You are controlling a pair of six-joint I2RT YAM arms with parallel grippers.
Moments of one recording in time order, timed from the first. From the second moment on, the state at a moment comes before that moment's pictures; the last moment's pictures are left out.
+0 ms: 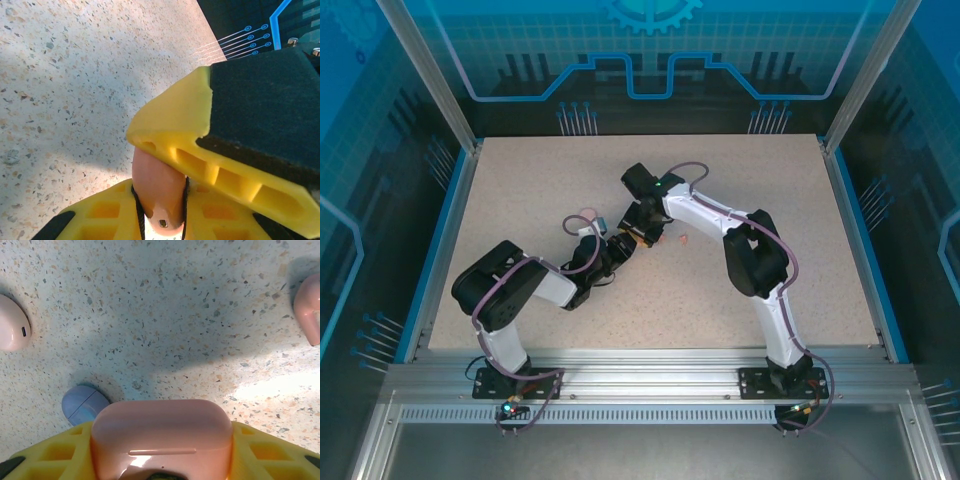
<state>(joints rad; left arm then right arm) -0.56 1.79 0.52 0.92 -0.02 -1.14 0.67 2.20 1.85 -0.90 -0.18 1.19</state>
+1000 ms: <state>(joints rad) -0.56 1.79 0.54 0.89 -0.01 -1.13 0.65 2.17 1.85 -0.89 -0.20 1.17</state>
